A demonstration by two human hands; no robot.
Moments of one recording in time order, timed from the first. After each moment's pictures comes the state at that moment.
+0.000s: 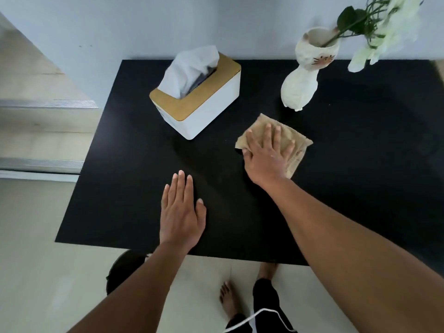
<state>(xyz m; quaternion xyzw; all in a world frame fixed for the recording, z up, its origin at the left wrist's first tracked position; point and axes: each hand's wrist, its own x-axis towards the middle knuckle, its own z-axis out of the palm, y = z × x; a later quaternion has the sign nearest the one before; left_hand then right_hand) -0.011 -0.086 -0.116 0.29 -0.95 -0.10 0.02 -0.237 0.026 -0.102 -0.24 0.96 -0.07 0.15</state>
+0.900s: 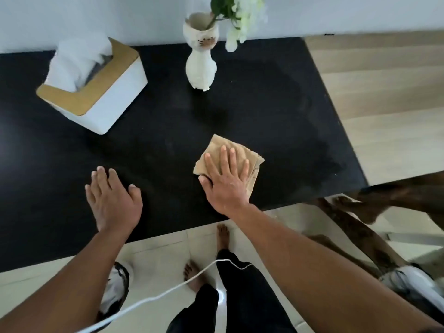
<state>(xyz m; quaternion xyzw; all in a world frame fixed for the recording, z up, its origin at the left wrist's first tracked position) -0.032 -0.064 -0.097 0.33 -0.93 -0.14 0.00 -0.143 0.173 -0.093 -0.19 0.97 -0.09 0.15</state>
